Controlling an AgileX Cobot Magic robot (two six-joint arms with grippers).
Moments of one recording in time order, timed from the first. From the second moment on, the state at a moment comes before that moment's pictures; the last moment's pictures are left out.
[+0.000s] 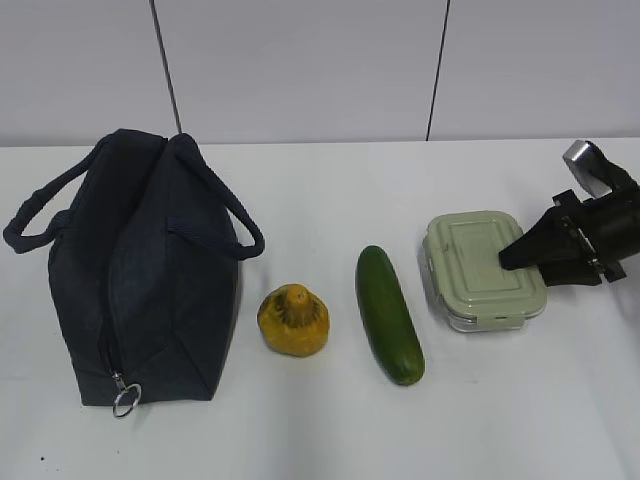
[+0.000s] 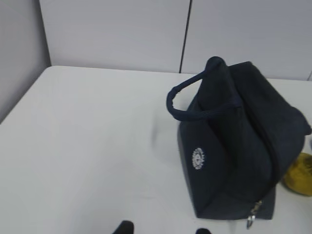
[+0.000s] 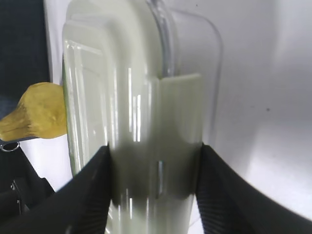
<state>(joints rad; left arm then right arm) 0.06 -0.02 -0.52 -0.07 1.11 0.08 -0.32 2.15 -1.31 1.00 1.20 -0.94</state>
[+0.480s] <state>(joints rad) 0.06 0.23 -0.53 -0.51 0.87 0.19 -0.32 2.15 -1.31 1.03 1.17 -0.93</state>
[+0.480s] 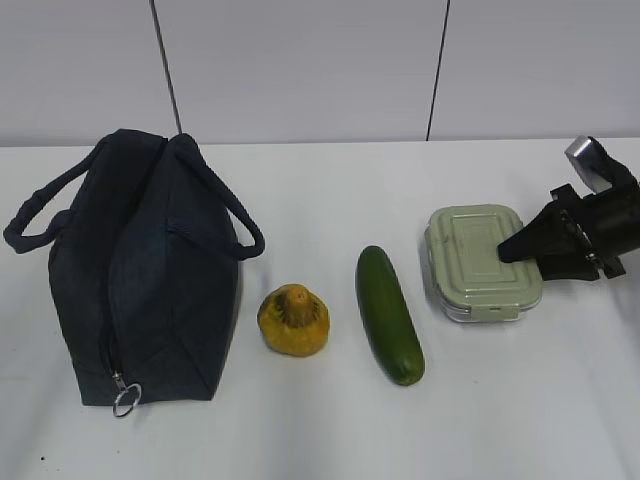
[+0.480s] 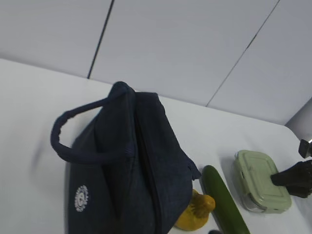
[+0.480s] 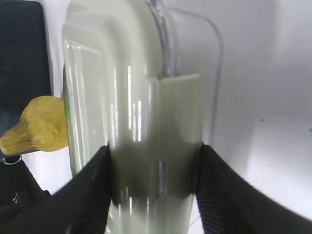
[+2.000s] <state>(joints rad) 0.05 1.26 -0.60 -1.04 0.74 0.76 -0.32 2.13 -1.33 1.17 1.14 -0.89</state>
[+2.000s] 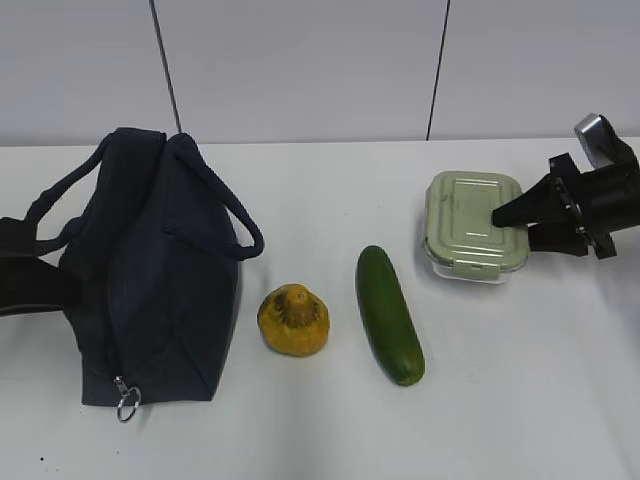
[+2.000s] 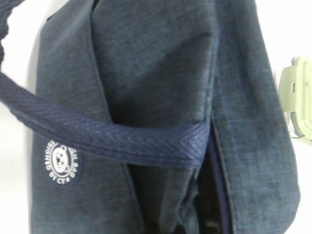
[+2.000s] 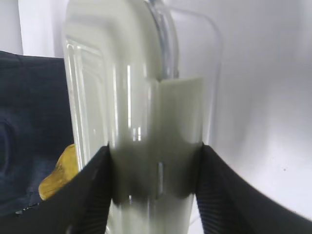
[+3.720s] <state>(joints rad) -0.22 1.35 -0.60 -1.38 0.63 0.95 0.25 1.89 -1.51 1.55 1.15 -0.83</state>
